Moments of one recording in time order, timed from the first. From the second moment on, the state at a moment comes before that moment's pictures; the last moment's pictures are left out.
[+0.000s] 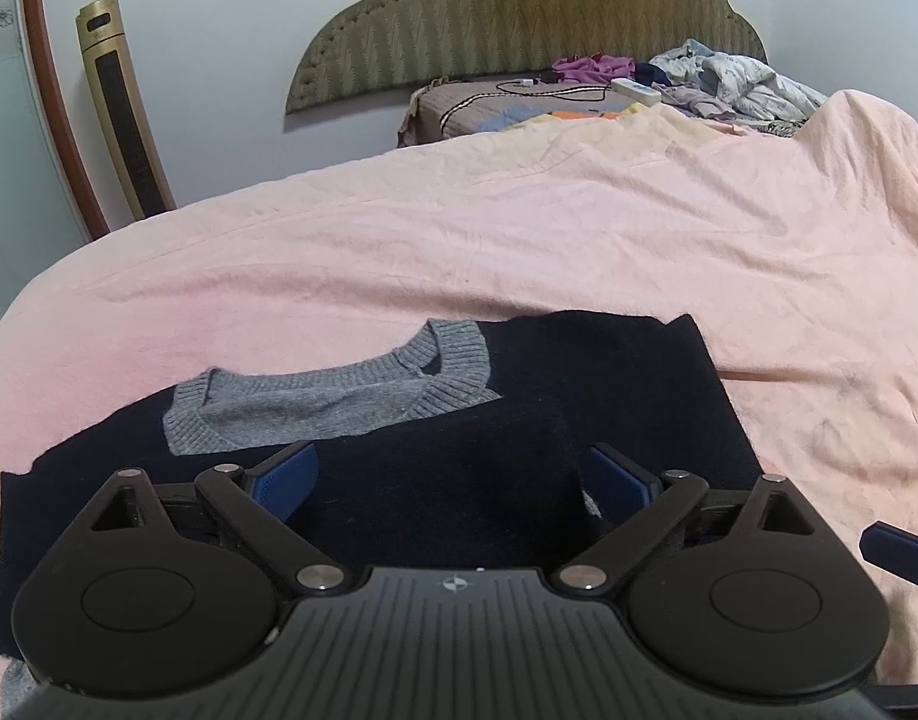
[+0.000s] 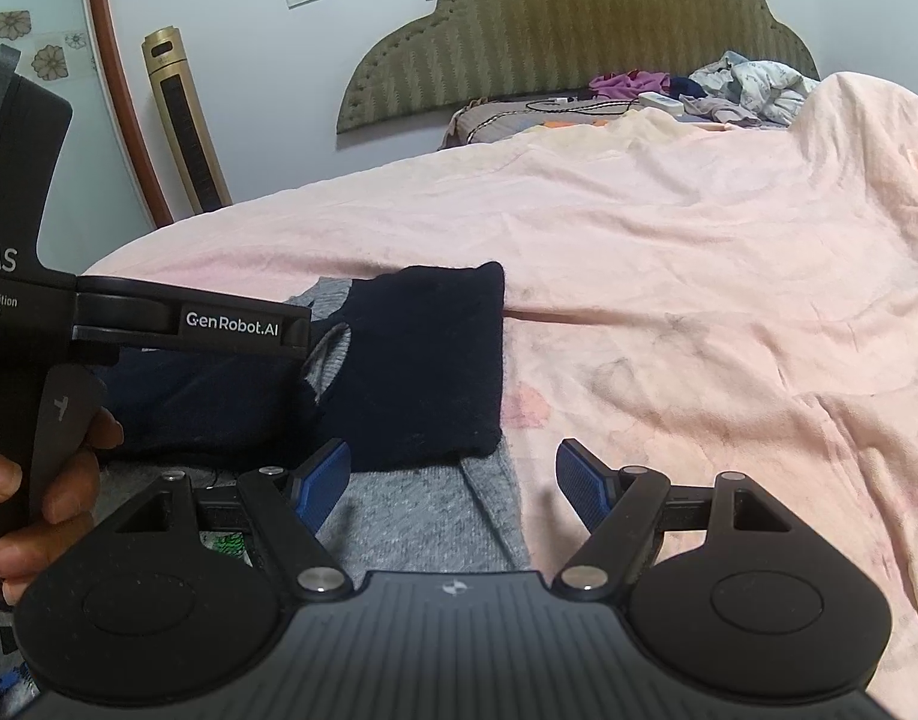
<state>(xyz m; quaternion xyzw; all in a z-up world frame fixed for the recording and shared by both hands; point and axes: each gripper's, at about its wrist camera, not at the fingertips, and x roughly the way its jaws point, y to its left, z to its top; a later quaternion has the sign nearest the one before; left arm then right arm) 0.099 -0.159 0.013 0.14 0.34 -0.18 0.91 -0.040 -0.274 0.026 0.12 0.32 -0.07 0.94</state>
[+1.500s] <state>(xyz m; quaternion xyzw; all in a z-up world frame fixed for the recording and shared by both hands) -0.001 0.036 0.041 0.09 0.32 -0.02 0.94 -0.107 -0.229 0.034 0.07 0.33 0.00 0.94</state>
